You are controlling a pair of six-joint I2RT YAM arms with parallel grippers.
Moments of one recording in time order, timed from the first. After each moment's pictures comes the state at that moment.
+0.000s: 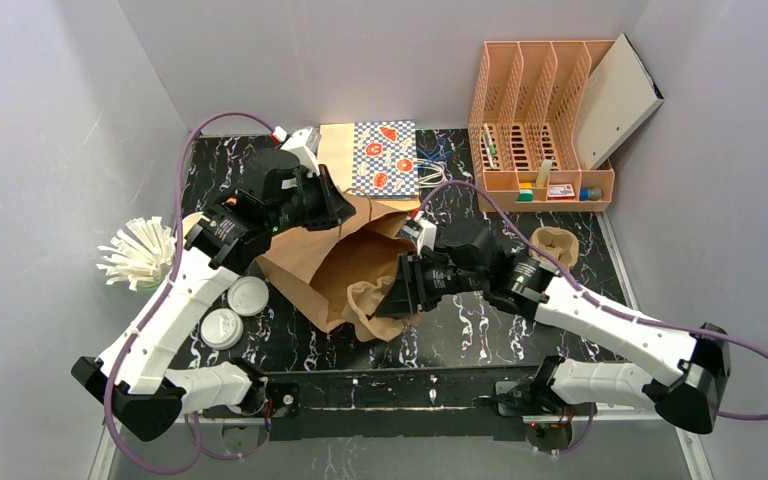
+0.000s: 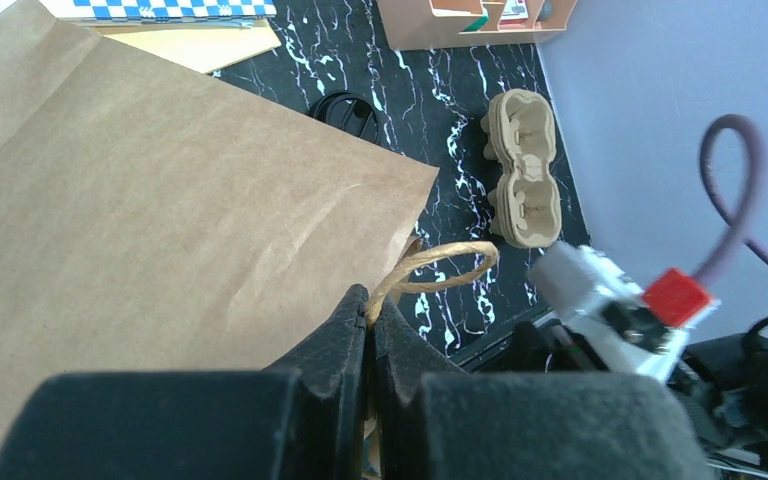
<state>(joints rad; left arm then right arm) -0.62 1.17 1.44 -0.77 0.06 -0.60 1.00 1.08 0.96 -0.36 -0.45 0.78</state>
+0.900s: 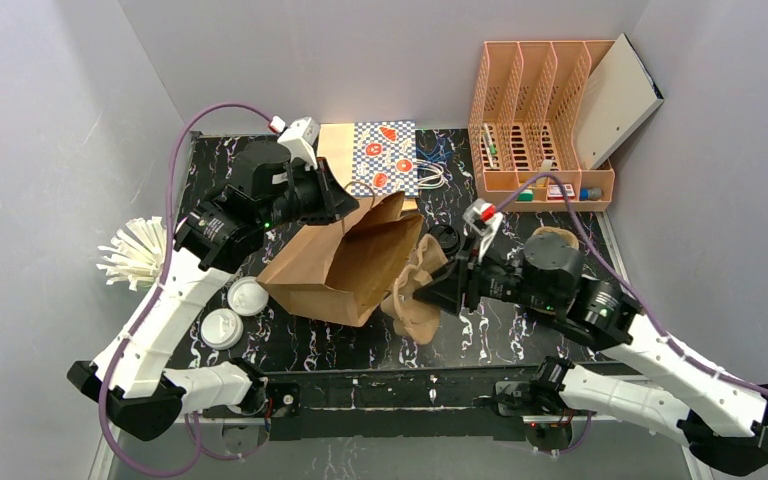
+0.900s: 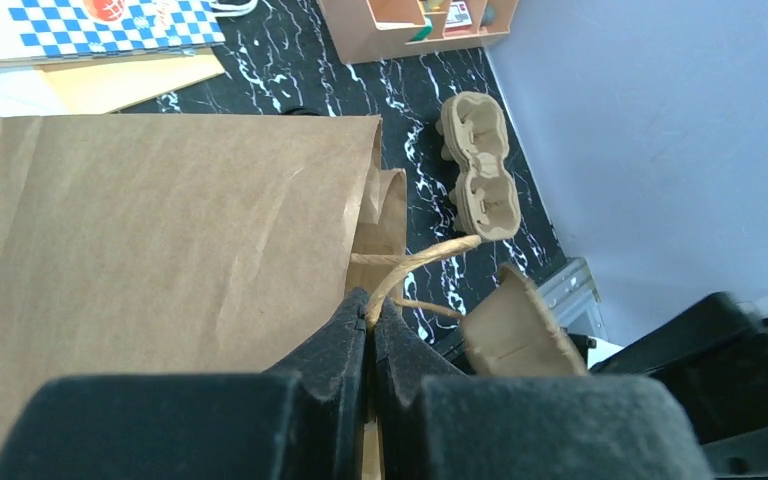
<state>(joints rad) -0.62 1.17 1.52 -0.79 0.12 -0.58 1.00 0.77 0.94 -0.40 -0.28 0.48</state>
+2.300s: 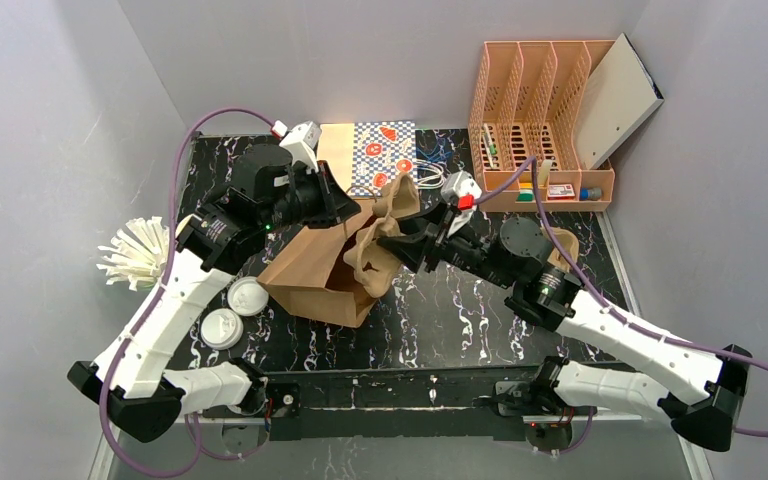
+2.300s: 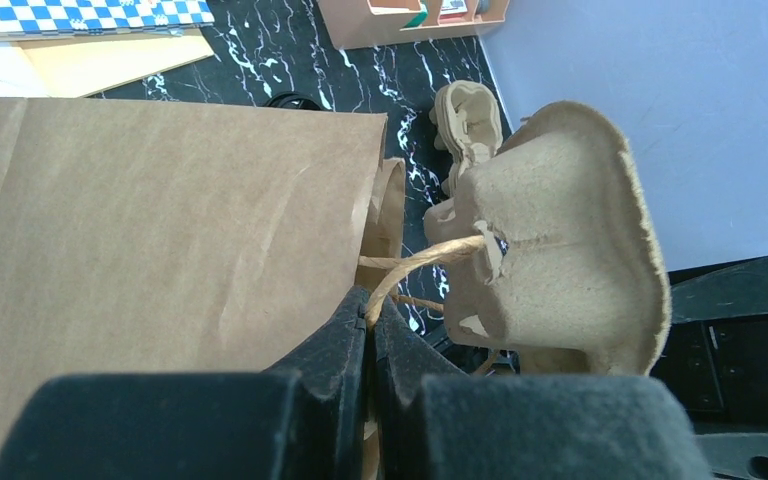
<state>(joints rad) -0.62 1.17 1.48 -0.77 0.16 -0.60 1.00 0.98 0.93 0.18 -0.16 0.16</state>
